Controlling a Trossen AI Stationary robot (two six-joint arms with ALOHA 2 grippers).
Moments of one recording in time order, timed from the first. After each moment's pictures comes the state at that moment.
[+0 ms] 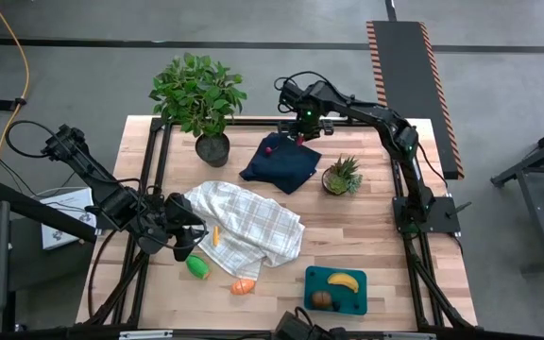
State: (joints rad) left arm -0.62 0.98 0.87 -0.81 -0.59 -1.07; right arm -0.57 2.15 1.98 -1.25 -0.10 0.86
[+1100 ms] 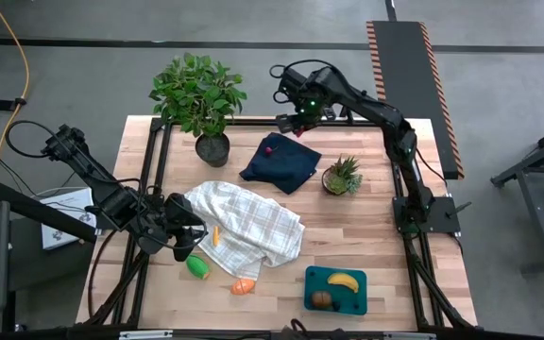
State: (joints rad) left arm -0.62 0.98 0.87 -0.81 -0.59 -1.08; right arm -0.52 2.15 2.31 -1.50 -0.08 0.65
